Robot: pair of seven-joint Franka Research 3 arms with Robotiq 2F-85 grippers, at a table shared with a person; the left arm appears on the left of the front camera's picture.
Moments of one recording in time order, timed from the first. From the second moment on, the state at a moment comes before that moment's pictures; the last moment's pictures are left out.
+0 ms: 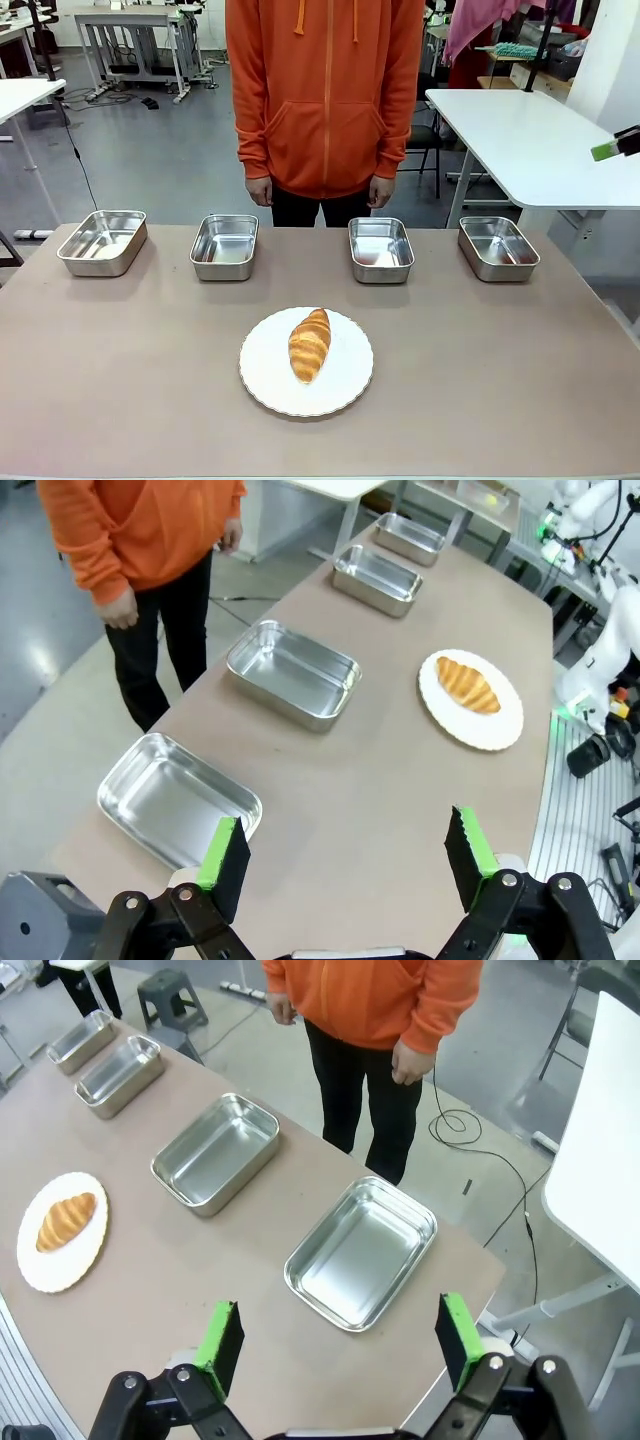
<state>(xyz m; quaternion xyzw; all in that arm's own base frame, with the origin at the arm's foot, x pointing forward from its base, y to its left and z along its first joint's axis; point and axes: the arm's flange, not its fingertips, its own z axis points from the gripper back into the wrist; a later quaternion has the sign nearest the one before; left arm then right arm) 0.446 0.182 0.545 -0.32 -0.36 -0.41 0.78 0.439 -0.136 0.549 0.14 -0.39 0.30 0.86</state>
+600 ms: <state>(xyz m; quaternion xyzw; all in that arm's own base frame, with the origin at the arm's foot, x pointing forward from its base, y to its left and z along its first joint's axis) 0.449 0.179 0.561 -0.34 -0.38 -0.37 0.78 0.448 -0.149 0.558 0.16 -0.40 0.29 0.86</state>
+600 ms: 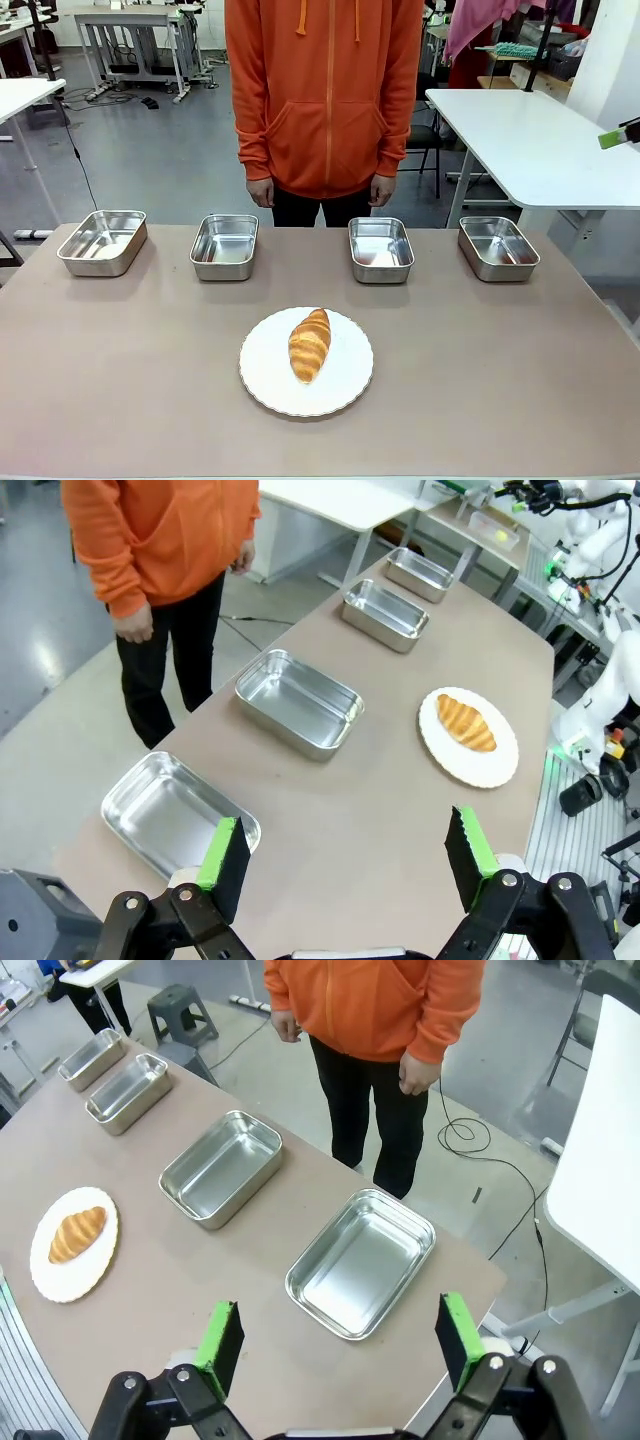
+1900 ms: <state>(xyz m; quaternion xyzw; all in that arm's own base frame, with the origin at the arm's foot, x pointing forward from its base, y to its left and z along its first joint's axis) 0.448 0.180 0.560 -0.34 -0.38 -0.37 0.78 0.445 -0.150 0.561 0.15 -0.39 0.29 0.86</state>
